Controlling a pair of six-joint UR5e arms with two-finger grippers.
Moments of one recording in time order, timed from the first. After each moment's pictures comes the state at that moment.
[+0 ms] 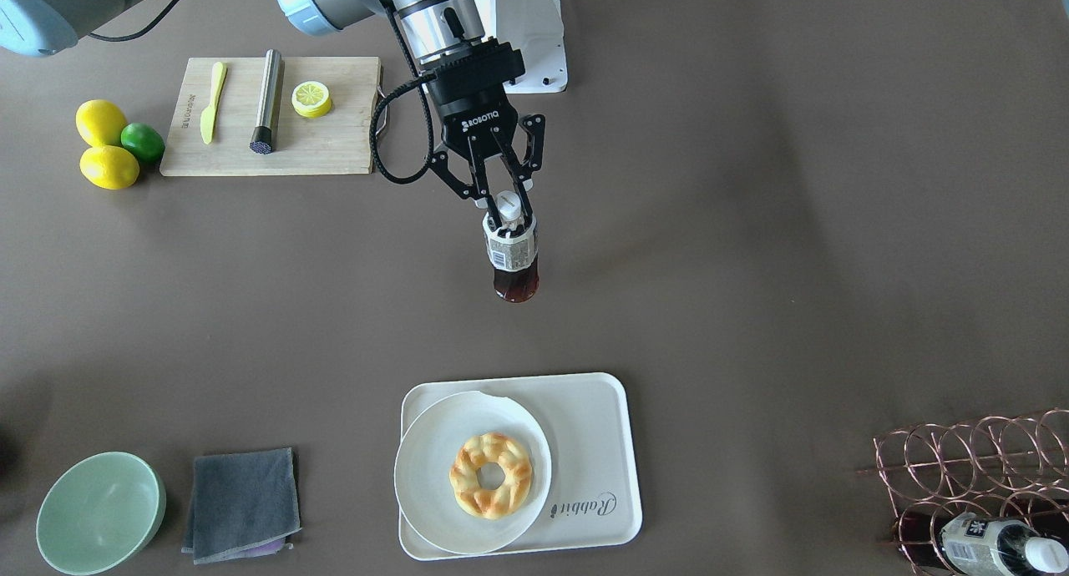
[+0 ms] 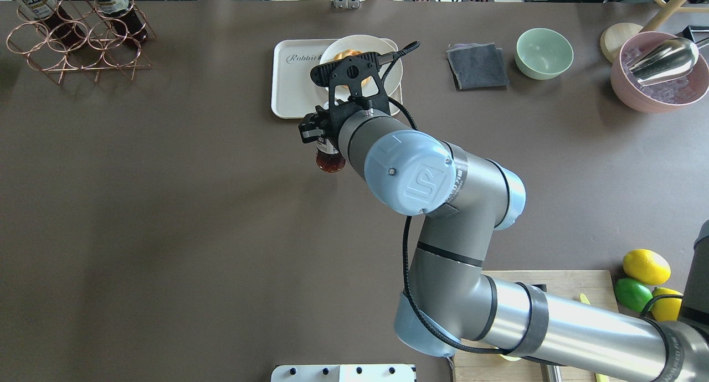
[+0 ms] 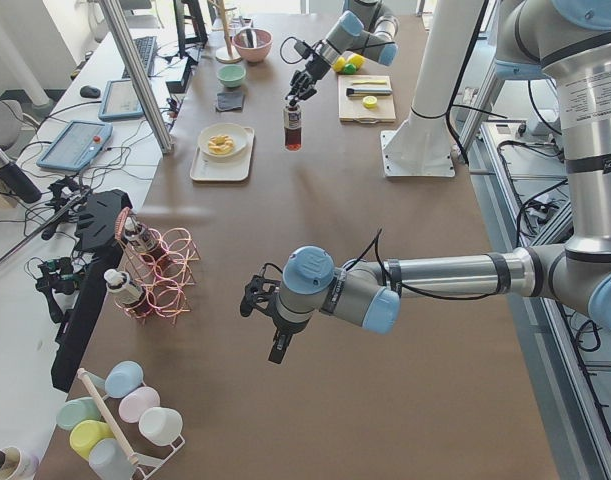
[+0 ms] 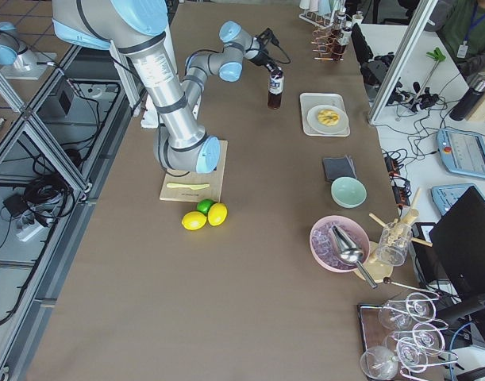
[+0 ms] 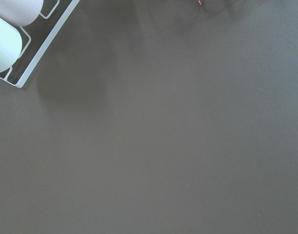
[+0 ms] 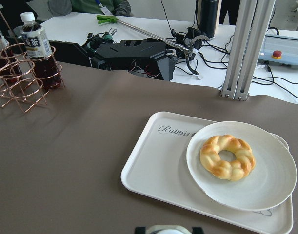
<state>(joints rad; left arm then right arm) -1.54 -1.33 -1.71 -2.02 -2.32 -0.02 0.44 -0.85 1.78 -1.24 1.25 0.91</state>
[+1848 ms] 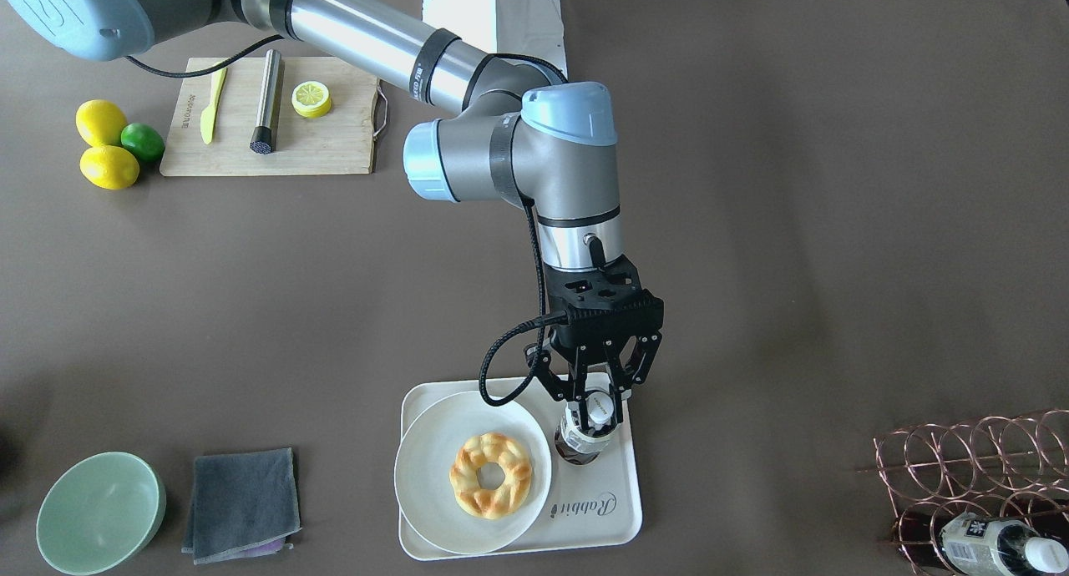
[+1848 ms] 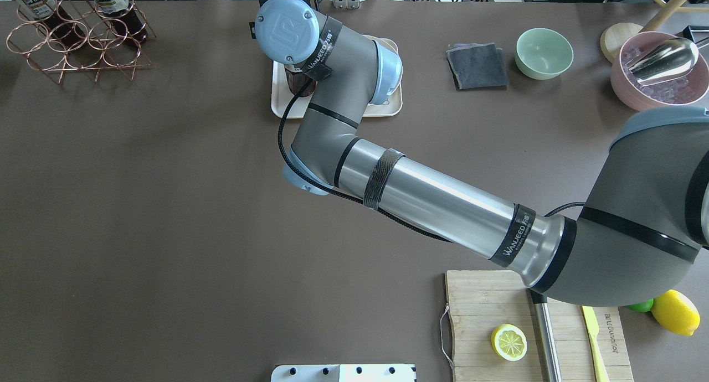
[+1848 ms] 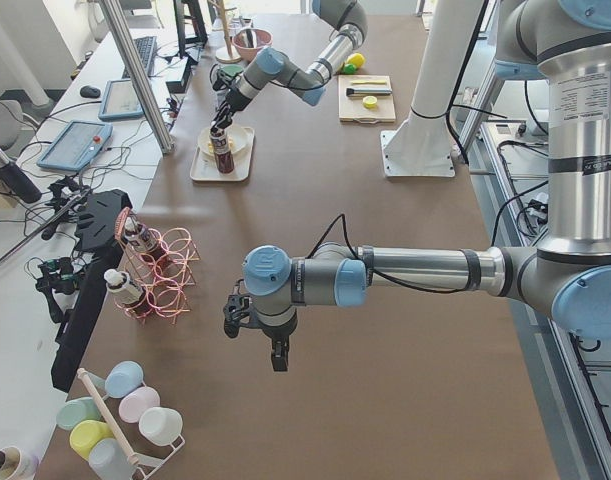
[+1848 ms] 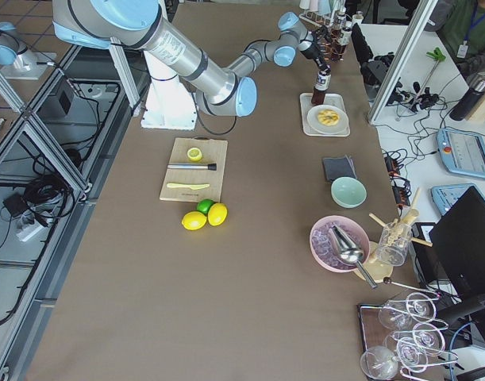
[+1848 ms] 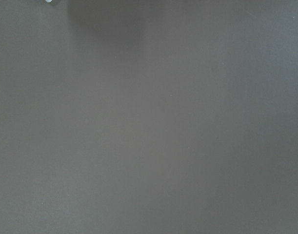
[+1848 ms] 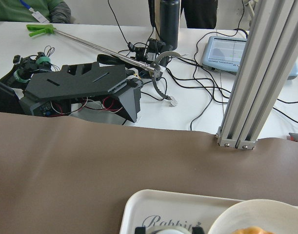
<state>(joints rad) -1.56 -1.47 -1.68 -1.54 -2.32 -0.03 0.62 -0.35 0.92 -1.02 1.34 1.00</state>
